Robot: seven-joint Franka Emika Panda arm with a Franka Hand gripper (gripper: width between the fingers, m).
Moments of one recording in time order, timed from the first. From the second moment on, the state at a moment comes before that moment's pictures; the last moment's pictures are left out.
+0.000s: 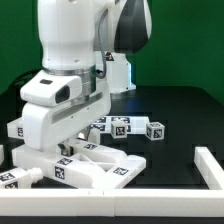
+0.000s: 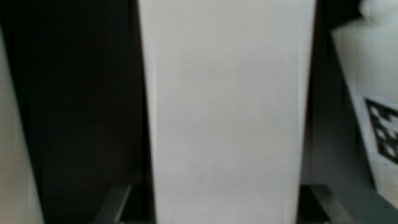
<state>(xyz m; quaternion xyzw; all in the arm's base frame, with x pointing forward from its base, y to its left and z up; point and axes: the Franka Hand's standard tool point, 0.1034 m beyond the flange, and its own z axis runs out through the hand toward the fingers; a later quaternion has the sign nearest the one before) 0.500 -0.089 0.009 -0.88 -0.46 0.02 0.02</state>
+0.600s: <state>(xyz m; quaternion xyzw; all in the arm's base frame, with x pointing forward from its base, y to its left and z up) 0.498 -0.111 0.017 -0.83 -0.56 0.01 0.00</state>
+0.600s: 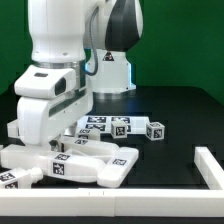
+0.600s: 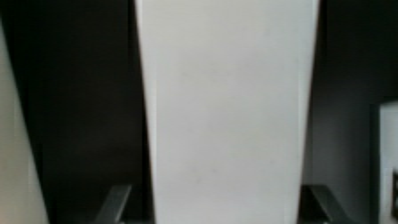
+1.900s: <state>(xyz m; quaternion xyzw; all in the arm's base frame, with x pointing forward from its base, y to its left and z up) 0.486 -0.110 0.009 -0.87 -0.48 0.01 0.01</state>
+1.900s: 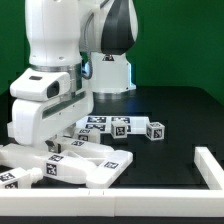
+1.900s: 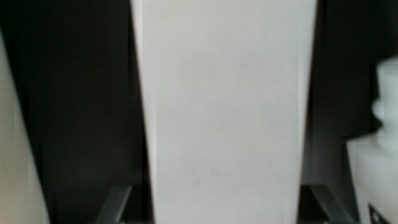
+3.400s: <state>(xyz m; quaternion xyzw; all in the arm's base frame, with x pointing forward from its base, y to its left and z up) 0.482 -0.136 0.009 -0.55 -0.83 0.03 -0.01</state>
